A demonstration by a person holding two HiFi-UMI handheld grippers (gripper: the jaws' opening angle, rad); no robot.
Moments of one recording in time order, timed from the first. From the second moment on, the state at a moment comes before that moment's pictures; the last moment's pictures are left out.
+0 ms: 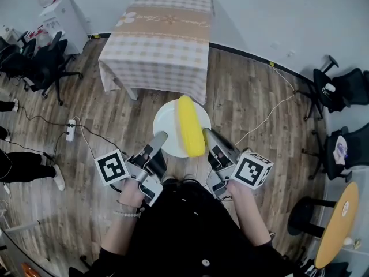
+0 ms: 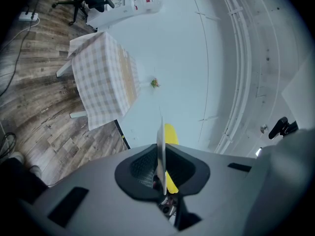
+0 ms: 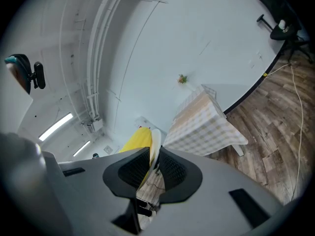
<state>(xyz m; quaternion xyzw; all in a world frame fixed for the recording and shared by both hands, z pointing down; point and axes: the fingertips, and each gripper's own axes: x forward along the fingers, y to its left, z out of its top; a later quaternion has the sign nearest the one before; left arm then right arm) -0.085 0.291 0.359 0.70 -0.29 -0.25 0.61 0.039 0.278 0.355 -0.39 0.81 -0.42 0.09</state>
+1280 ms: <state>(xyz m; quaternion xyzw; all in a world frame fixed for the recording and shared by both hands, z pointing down) -0.111 0.281 0.358 0.71 -0.27 -0.24 0.60 0.014 0.273 0.354 -0.42 0.81 -0.40 0.10</state>
